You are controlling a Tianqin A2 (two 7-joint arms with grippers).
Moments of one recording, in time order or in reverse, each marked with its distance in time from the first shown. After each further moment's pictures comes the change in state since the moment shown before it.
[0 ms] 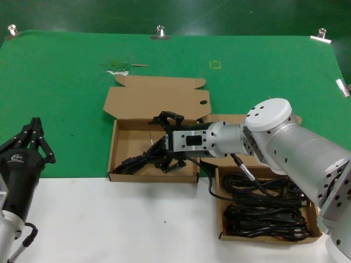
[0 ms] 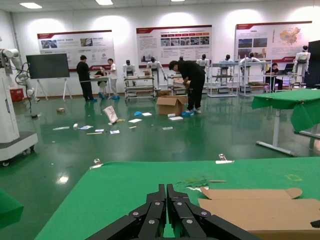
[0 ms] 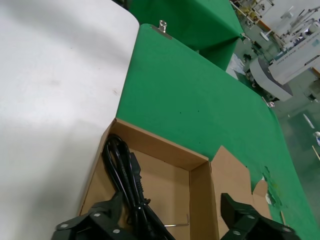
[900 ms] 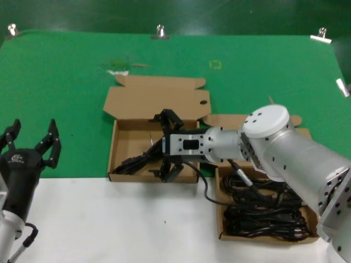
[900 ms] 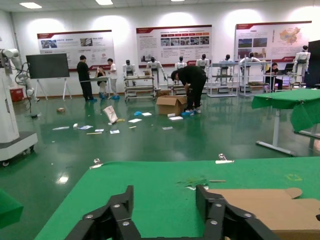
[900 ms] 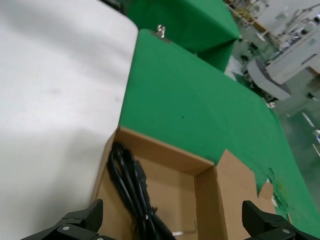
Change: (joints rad) left arm 0.000 0.000 0.000 0.000 0.000 0.000 0.000; right arm -0.026 0.007 0.027 0.034 -0.010 0.015 0.020
